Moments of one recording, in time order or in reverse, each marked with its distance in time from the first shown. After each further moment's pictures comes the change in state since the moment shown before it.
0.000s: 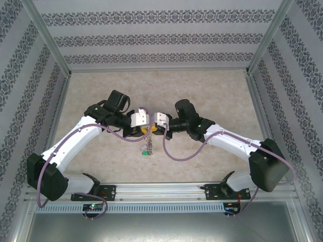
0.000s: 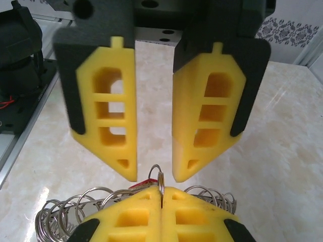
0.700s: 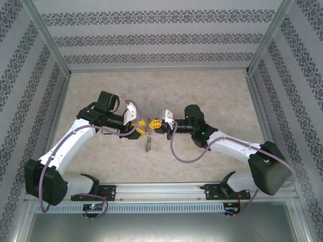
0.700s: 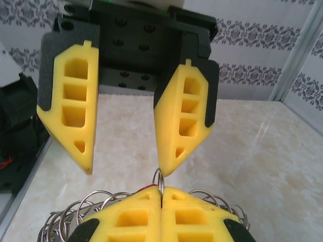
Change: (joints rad) left arm 0.138 -0.052 -0.100 0.096 0.348 -0.102; right arm -0.031 -0.039 -0.193 0.491 -0.048 0.309
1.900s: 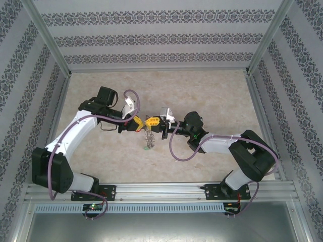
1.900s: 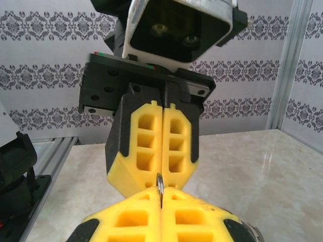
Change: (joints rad) left arm 0.079 0.138 0.078 -0.103 0.064 -0.009; right arm 0.024 0.183 -0.082 0.543 0.053 0.288
